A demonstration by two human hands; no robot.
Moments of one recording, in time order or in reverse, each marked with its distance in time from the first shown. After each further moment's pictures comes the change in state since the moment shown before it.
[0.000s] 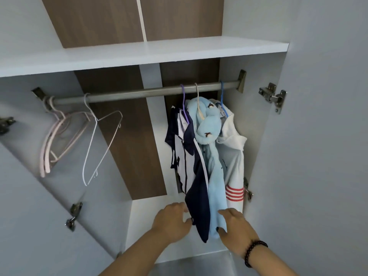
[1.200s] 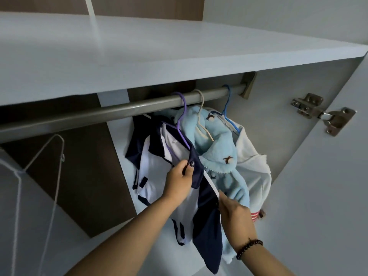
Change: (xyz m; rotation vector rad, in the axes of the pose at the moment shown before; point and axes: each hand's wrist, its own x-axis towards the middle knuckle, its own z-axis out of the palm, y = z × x) left_hand 0.261 -0.034 -0.090 -0.785 0.100 0.307; right_hand 0.173 -0.090 -0.002 0.130 0.671 0.128
